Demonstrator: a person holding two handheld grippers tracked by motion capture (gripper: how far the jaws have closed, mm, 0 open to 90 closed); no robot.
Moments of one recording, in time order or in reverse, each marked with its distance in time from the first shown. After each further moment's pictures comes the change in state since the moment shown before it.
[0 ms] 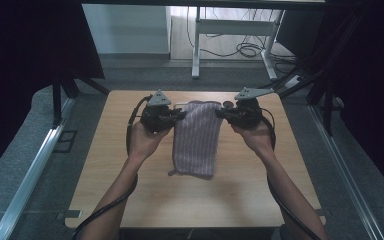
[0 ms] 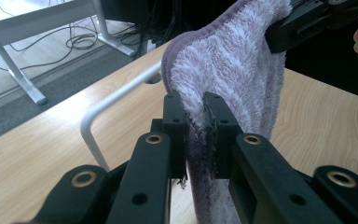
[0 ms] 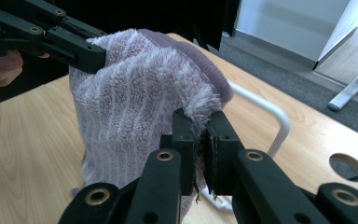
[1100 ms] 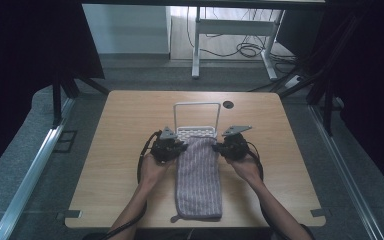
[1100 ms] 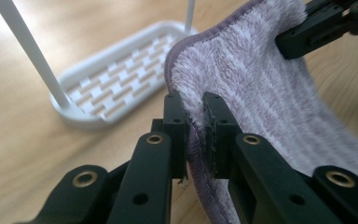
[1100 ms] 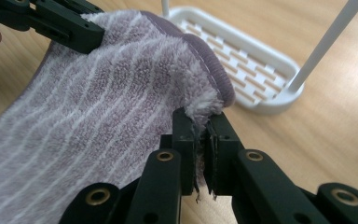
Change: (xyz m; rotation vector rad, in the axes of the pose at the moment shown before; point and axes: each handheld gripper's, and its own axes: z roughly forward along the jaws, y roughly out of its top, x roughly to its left) left arm -0.015 -0.115 0.066 0.117 -0.009 -0.112; right arm 0.011 -0.117 0.063 0.204 -0.033 0.039
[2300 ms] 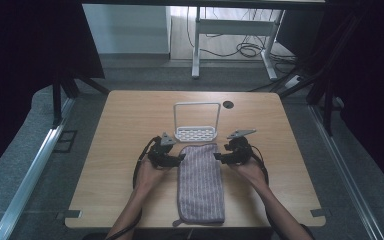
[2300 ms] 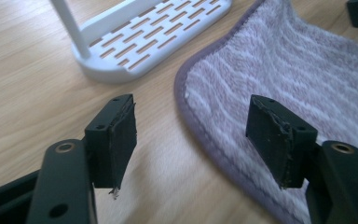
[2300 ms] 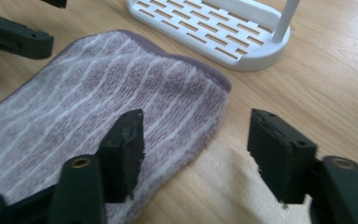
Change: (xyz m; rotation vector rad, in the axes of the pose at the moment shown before) left arm 0.006 -0.026 0.017 0.118 0.092 0.041; right arm -0.013 -0.024 0.007 0.065 -0.029 0.103
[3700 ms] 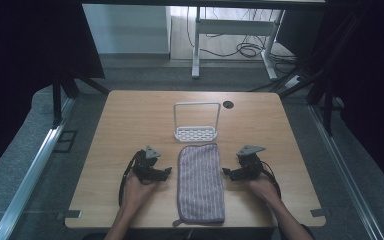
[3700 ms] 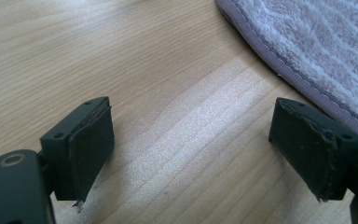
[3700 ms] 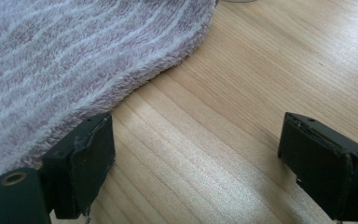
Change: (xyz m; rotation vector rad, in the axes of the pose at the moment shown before) left arm 0.004 -0.056 -0.032 0.061 0.082 -0.095; right arm -0.008 -0.060 -0.010 -0.019 -0.044 -0.095
